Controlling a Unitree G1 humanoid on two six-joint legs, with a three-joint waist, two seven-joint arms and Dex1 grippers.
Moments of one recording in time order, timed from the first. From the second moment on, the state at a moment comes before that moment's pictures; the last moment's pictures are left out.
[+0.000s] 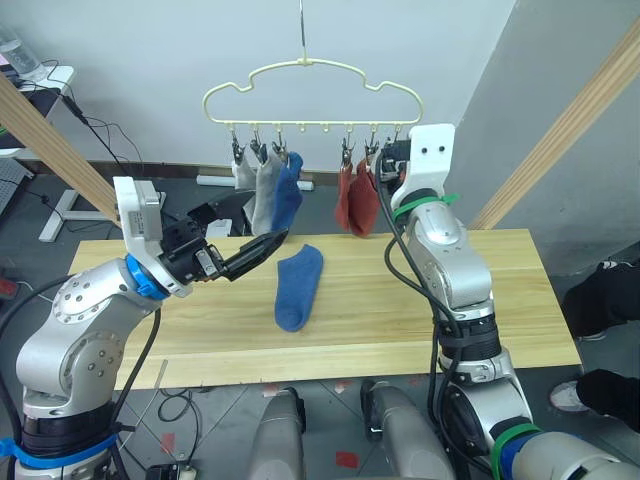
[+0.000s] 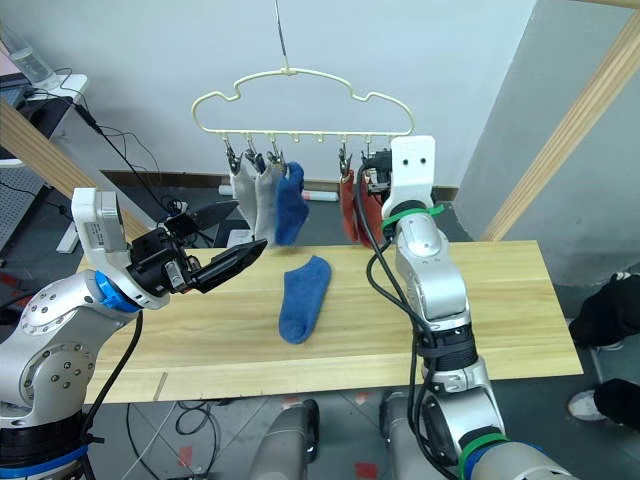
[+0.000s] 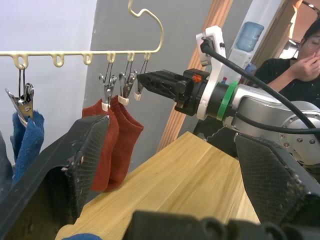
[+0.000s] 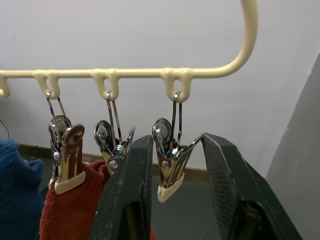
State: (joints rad) left arm -0.22 0.65 0.31 -0.44 -0.80 0.49 -0.79; right arm -0.74 0.04 0.02 -0.04 0.00 0.51 -0.10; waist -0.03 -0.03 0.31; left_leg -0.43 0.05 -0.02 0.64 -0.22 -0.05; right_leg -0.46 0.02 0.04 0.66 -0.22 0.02
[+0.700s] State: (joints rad) left arm -0.21 0.65 0.31 -0.44 -0.80 0.49 -0.78; right arm -0.78 0.06 0.02 0.02 0.00 0.48 -0.10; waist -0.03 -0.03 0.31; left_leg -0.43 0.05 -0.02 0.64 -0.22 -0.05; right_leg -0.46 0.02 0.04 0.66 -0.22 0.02
